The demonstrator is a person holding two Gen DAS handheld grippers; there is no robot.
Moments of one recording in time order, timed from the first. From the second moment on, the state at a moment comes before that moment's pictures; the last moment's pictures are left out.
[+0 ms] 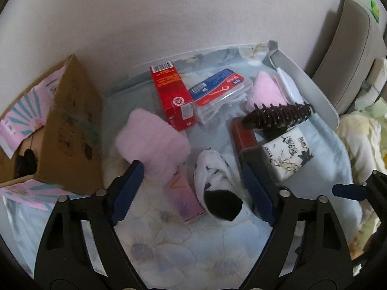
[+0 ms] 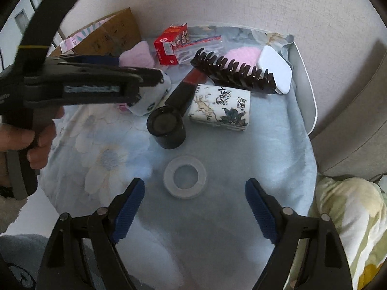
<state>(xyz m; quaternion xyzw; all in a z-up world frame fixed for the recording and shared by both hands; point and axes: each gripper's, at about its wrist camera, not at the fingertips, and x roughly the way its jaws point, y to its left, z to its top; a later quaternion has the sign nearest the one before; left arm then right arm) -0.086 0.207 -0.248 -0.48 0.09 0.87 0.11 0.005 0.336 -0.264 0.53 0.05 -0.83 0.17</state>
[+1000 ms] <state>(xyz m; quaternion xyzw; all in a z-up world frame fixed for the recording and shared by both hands) -0.080 0.222 -0.266 -0.46 0.10 0.87 0.14 0.005 0.329 -0.275 0.48 0.10 -0.85 0.18</state>
